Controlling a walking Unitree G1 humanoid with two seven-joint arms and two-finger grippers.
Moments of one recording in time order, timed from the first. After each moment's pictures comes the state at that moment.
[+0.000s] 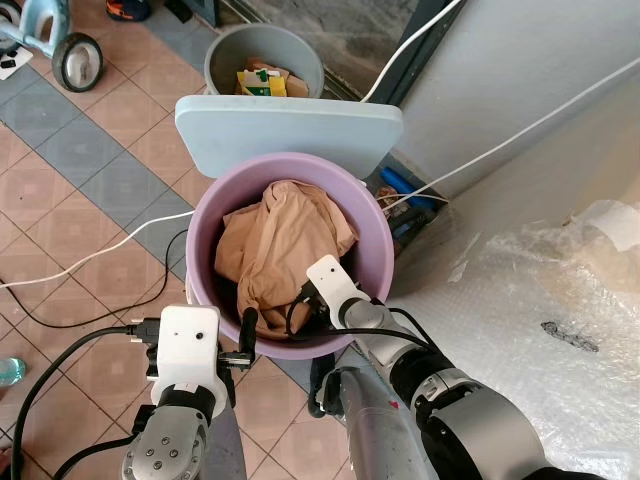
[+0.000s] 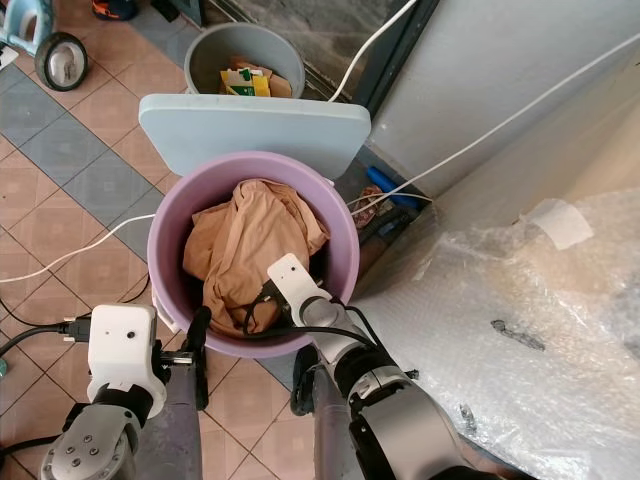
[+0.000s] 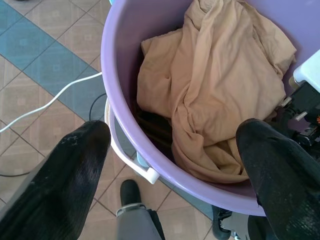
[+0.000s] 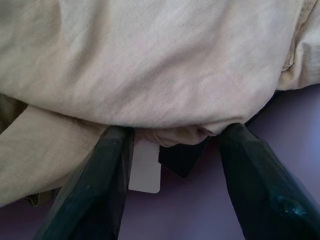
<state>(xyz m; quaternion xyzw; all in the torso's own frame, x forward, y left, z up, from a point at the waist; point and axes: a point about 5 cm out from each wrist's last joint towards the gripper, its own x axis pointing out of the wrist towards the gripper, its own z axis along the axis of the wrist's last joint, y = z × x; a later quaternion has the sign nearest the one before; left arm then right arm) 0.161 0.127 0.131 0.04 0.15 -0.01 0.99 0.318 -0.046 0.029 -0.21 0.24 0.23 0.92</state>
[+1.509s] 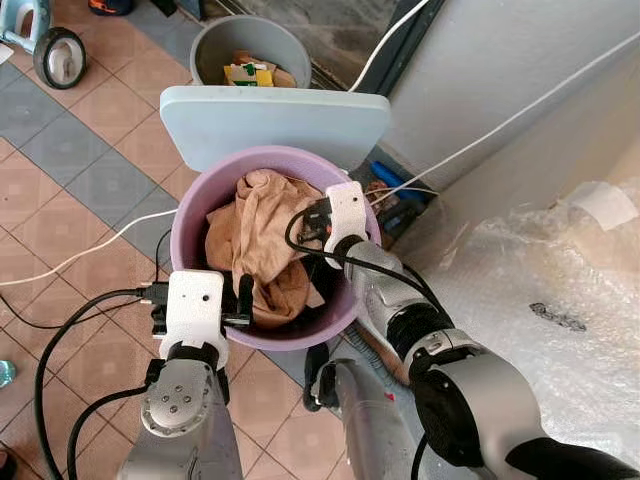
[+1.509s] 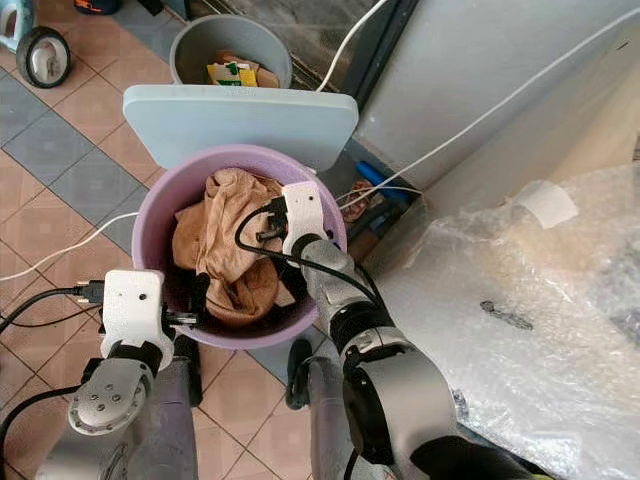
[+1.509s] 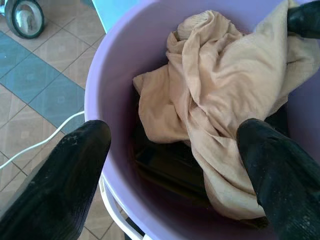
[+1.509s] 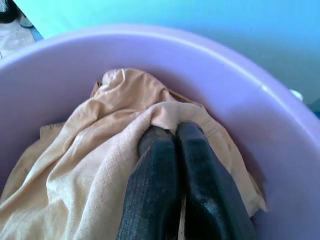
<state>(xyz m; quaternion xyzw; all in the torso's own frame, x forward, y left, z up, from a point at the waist) 0.213 0.130 0.128 0.06 0.09 0.00 0.99 0.373 -0.034 0.132 0.05 0.07 0.22 0.97</state>
